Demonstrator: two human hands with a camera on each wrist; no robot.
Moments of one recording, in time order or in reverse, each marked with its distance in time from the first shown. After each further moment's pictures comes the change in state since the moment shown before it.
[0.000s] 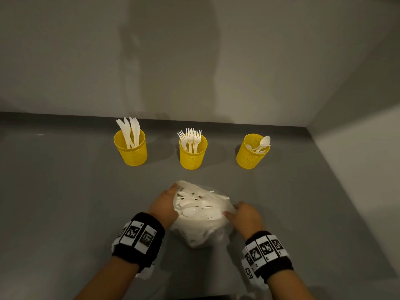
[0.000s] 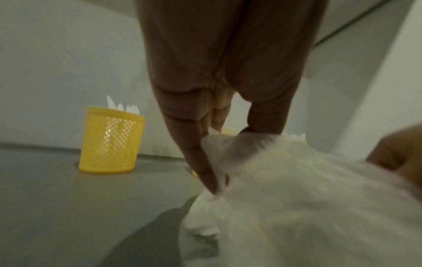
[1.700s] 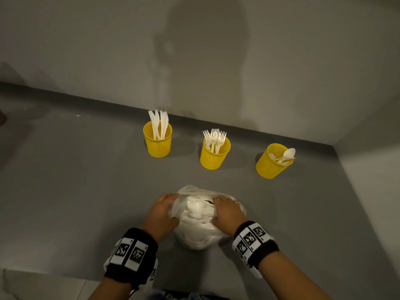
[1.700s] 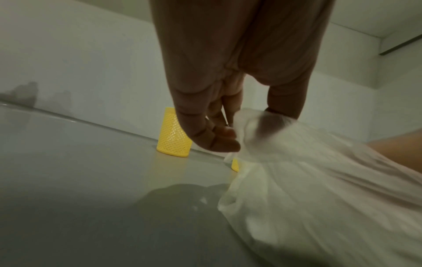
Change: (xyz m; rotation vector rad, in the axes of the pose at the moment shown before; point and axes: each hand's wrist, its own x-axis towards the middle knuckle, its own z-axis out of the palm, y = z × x) left_hand -0.048 -0.050 0.012 -0.320 0.296 0.058; right_hand 0.012 -0.058 0.036 -0.479 -0.057 -0.555
